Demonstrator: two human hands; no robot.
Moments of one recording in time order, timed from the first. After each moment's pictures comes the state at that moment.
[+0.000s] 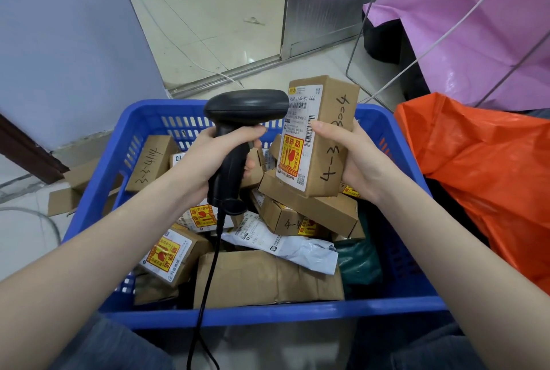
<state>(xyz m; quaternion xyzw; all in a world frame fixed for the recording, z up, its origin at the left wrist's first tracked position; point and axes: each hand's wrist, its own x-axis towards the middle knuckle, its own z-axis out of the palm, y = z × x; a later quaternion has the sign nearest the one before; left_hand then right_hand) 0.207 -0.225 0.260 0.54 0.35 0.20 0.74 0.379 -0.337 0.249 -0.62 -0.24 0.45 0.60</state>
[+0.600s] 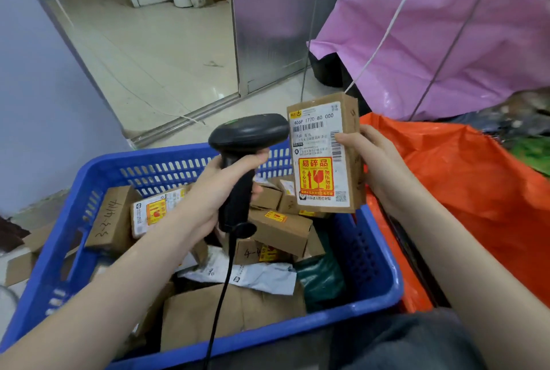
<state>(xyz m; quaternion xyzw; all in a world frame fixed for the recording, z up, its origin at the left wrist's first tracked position) 0.271 -0.290 0.303 0.57 0.33 0.18 0.73 0.437 -0.431 0.315 -0.70 -0.22 0.28 0.62</state>
